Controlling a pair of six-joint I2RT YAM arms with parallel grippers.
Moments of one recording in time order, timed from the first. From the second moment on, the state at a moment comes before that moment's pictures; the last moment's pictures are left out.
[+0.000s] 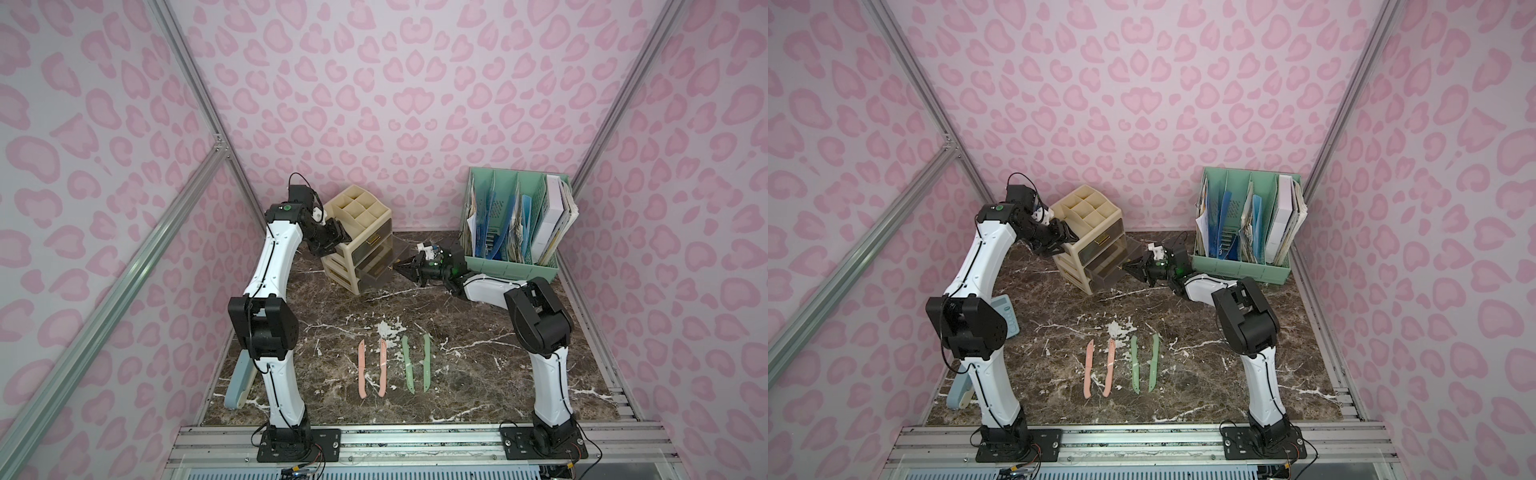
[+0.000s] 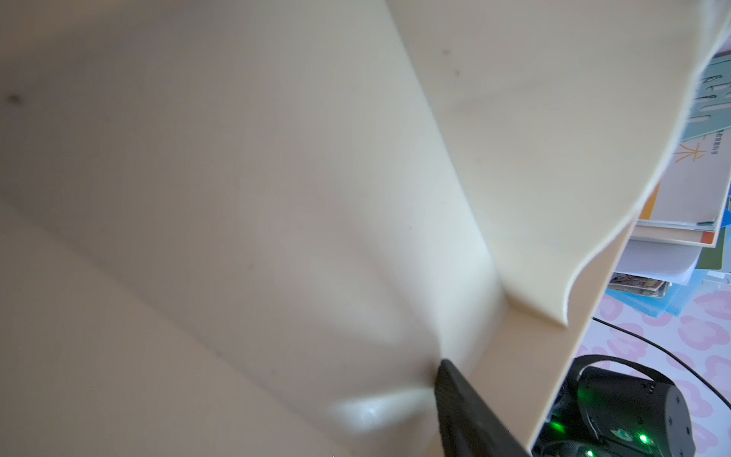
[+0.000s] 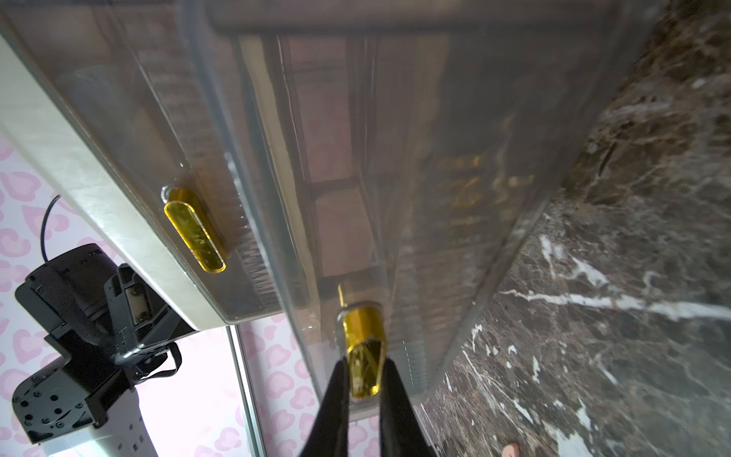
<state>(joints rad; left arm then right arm) -0.02 2.02 2.13 -1.18 0.44 -0.50 0.52 2.12 1.35 0.49 -0.77 1.41</state>
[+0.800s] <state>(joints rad) -0.02 2.01 2.13 -1.20 0.43 -0.50 0.50 2.07 1.32 0.47 -0.77 1.38</state>
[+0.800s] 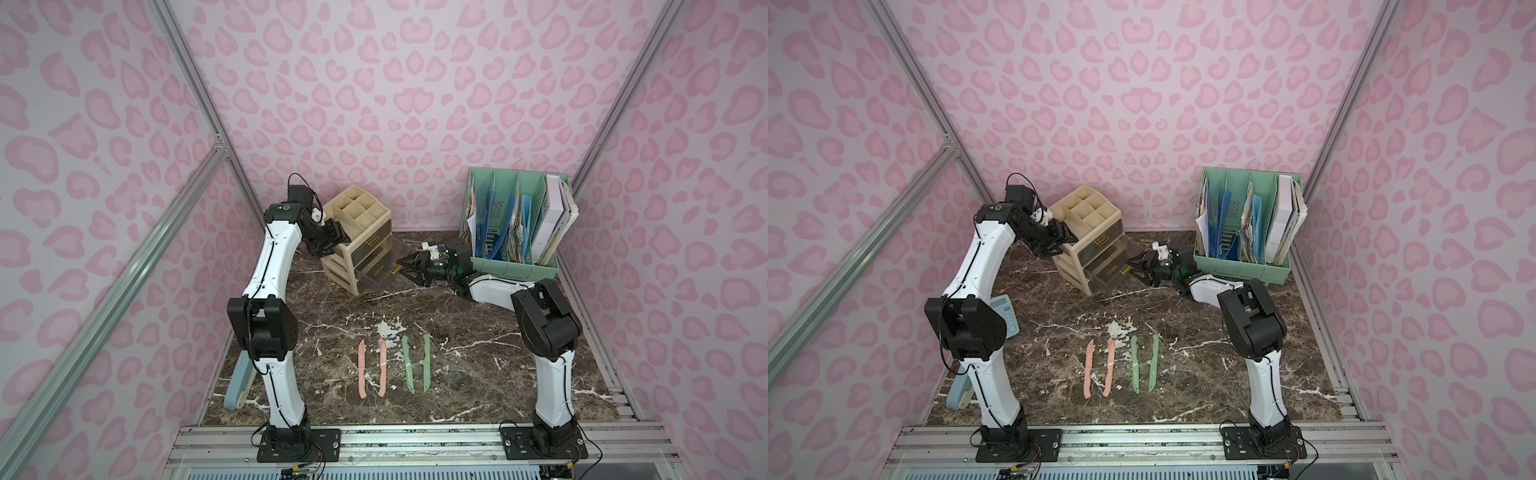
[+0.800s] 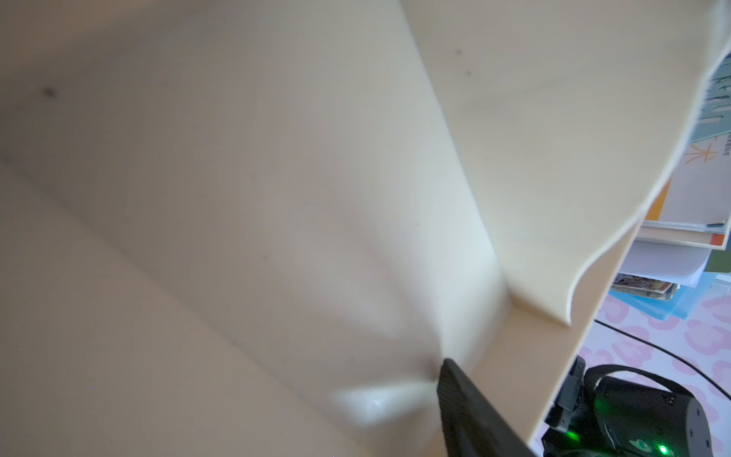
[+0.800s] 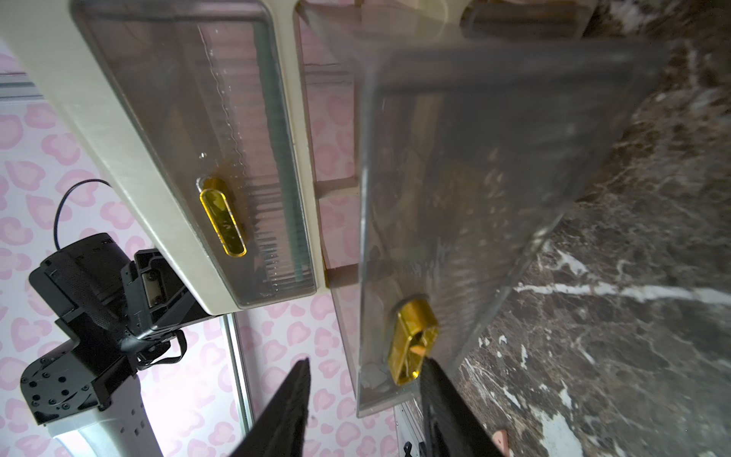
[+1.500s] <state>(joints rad) -0.02 1.91 2.08 -1.22 0.46 -0.53 0.50 1.95 1.27 0.36 -0.76 1.30</state>
